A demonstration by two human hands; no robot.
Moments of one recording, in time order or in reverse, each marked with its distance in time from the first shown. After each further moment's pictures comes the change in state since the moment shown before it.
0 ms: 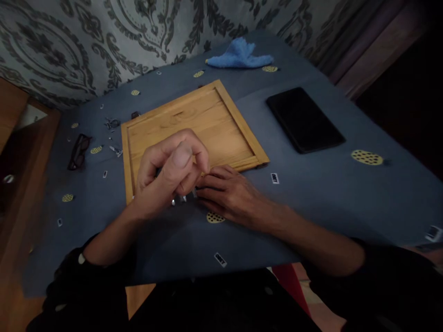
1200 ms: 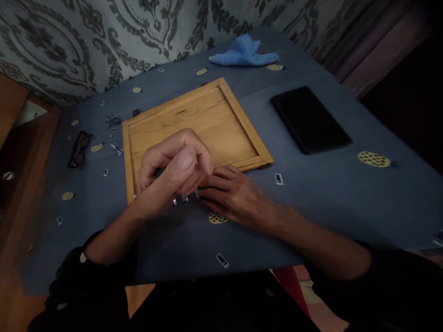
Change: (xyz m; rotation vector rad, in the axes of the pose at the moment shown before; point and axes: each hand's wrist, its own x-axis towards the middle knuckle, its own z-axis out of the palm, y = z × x) left_hand 0.003 -0.003 0.000 0.011 -0.058 0.131; right_hand 0.000 0.000 0.001 -0.040 0.026 -0.012
